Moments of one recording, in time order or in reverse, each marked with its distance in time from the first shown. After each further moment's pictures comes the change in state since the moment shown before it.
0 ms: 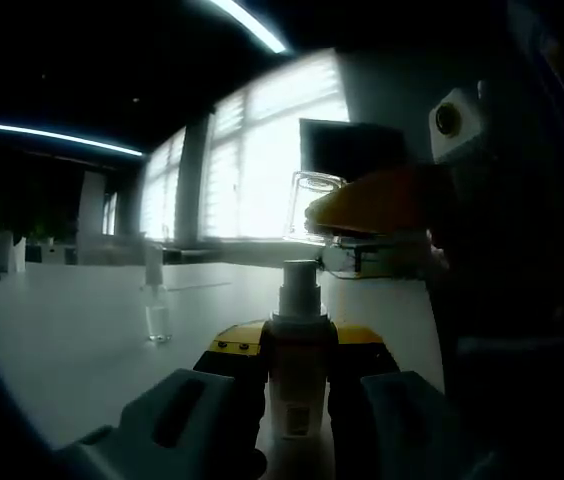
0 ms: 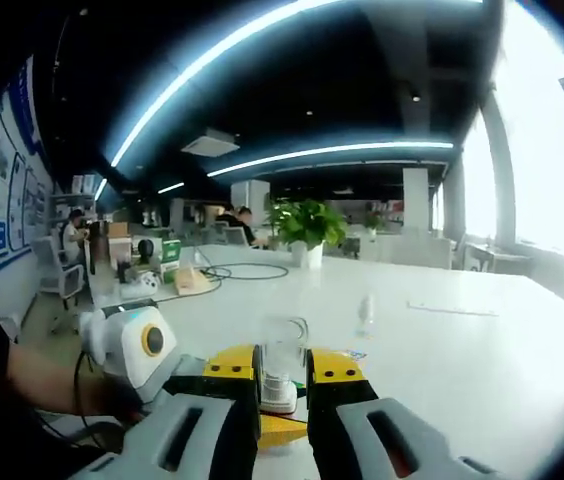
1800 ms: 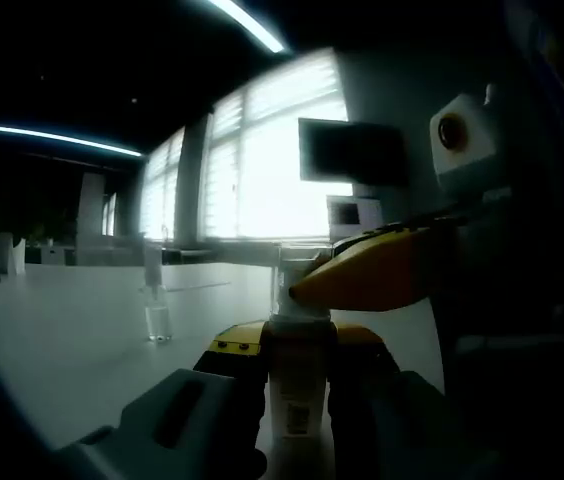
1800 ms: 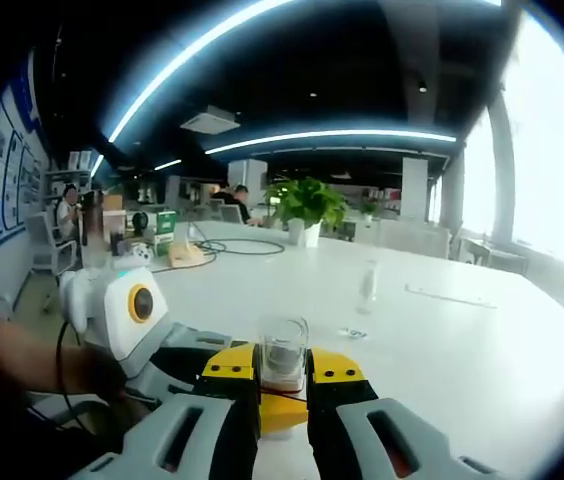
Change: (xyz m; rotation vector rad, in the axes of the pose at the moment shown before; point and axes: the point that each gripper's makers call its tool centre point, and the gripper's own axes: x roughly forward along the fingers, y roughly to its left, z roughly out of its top) left arm 0.000 -0.001 0.000 0.007 0.002 -0.003; right arm 0.009 0.005 -0.029 -0.052 0.084 -0.028
